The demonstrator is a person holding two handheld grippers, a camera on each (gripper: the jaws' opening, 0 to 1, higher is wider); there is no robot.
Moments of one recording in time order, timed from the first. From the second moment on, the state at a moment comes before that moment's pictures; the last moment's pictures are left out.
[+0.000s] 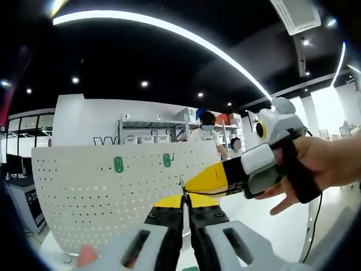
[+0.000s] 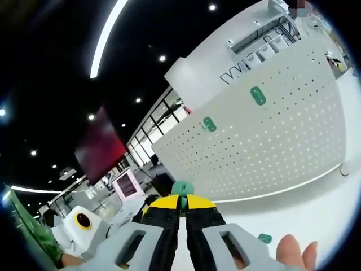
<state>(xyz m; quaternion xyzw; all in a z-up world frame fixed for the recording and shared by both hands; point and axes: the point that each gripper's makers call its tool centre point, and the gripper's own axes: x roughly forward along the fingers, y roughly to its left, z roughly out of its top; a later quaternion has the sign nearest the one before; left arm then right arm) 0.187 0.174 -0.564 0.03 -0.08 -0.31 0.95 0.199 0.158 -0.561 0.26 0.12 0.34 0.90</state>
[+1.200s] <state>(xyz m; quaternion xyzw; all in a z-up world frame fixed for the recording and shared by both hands) 0.182 0.169 -0.603 0.01 0.04 -0.34 0.94 0.209 0.142 -0.559 0.14 0.09 0.28 0.94</state>
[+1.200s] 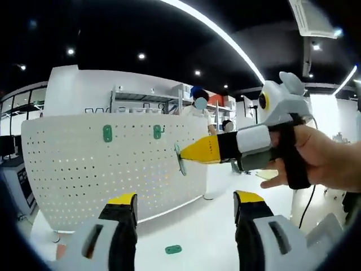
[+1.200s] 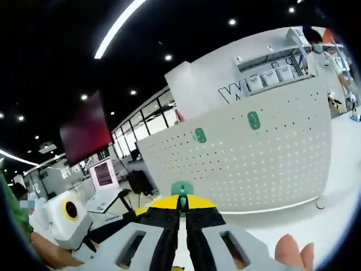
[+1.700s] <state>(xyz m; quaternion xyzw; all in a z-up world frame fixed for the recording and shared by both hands) 0.151 0.176 -0.605 -0.01 0.05 -0.38 0.92 0.214 0.137 -0.553 0.09 0.08 0.24 0.96</state>
